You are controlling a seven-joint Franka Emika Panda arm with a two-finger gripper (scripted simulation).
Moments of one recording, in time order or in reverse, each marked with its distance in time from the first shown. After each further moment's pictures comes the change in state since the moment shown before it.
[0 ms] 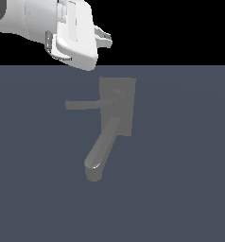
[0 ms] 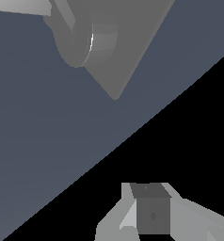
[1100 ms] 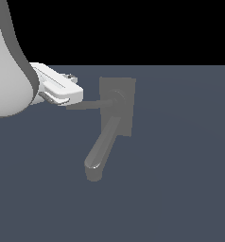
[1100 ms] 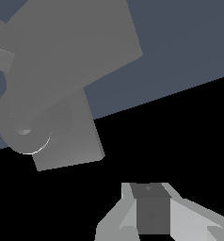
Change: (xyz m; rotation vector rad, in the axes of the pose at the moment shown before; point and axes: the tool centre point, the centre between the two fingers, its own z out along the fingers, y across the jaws) arm 0.147 -0.001 -0.064 -0.614 0.050 -0.426
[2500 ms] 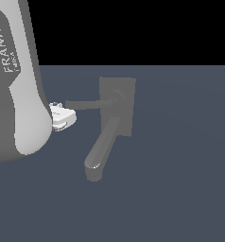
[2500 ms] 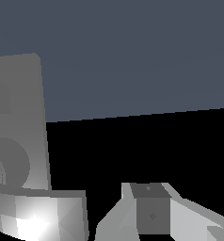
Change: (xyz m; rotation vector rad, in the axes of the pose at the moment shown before) arm 0.094 0.013 -0.049 -0.335 0.085 -0.223
